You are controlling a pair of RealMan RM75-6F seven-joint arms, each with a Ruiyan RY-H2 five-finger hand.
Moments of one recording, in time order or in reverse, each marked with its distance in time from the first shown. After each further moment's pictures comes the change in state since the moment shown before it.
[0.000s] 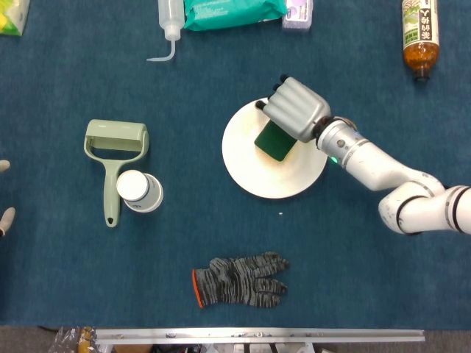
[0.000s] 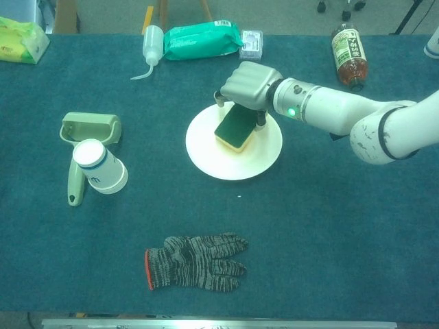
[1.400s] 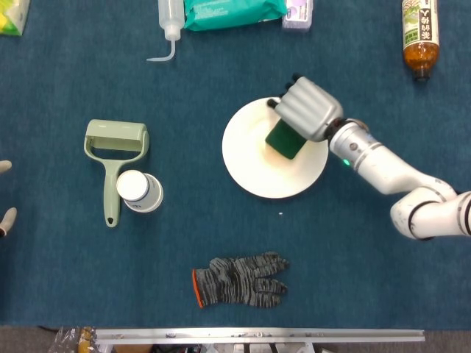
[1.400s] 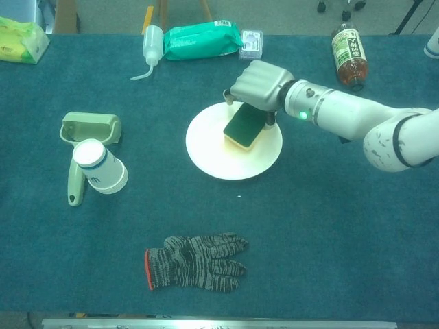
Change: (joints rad) left arm -0.002 -0.006 0.001 0.004 0.000 -0.005 -0.003; right arm -0.053 0.024 -0.011 -0.021 -0.024 0.053 -0.027
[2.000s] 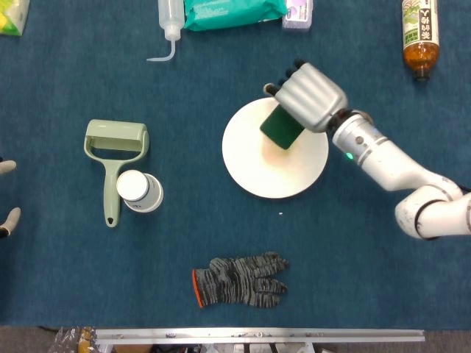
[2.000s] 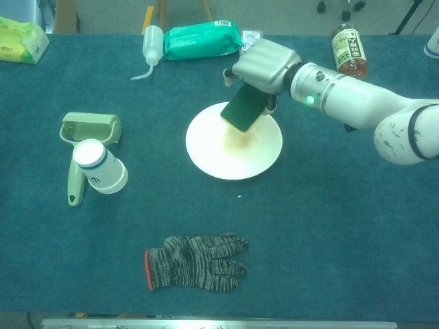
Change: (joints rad) left arm -0.005 -0.004 0.001 -0.007 0.002 -0.006 0.010; right arm -0.007 0.043 0.049 -0.075 -0.022 0.049 0.023
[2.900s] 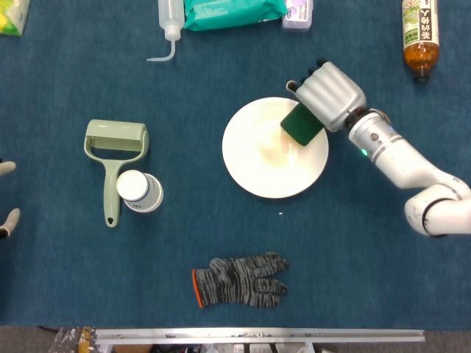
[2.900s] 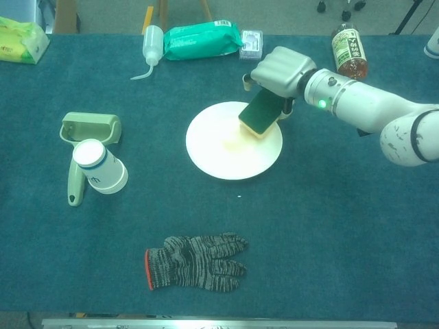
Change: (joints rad) left arm 0.001 -0.008 0.002 0.017 -0.002 -0.005 -0.011; right arm -0.043 -0.005 -0.024 0.071 0.024 -0.013 0.021
